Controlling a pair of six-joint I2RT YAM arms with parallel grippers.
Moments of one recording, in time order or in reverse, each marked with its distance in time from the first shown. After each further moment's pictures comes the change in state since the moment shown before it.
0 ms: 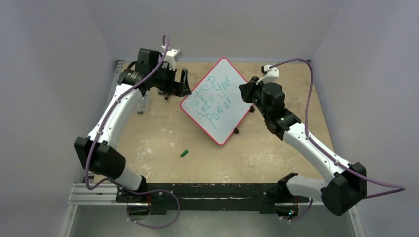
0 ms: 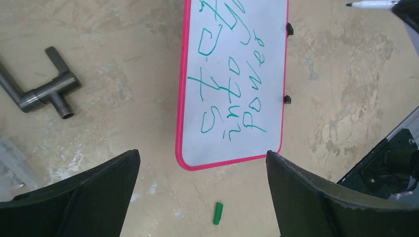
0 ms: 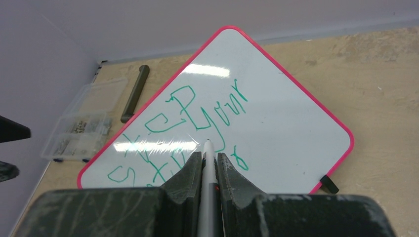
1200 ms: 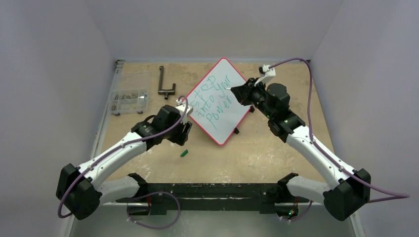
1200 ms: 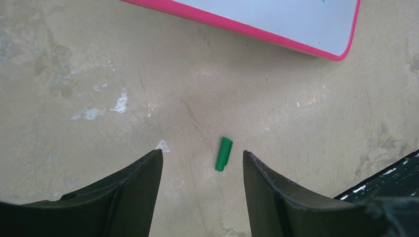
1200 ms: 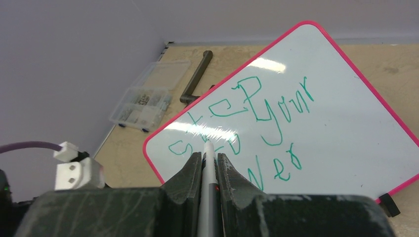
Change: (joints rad) left arm -0.355 -0.462 -0.777 0.214 -0.448 -0.101; right arm 0.000 -0.050 0.004 0.012 -0.267 0.024
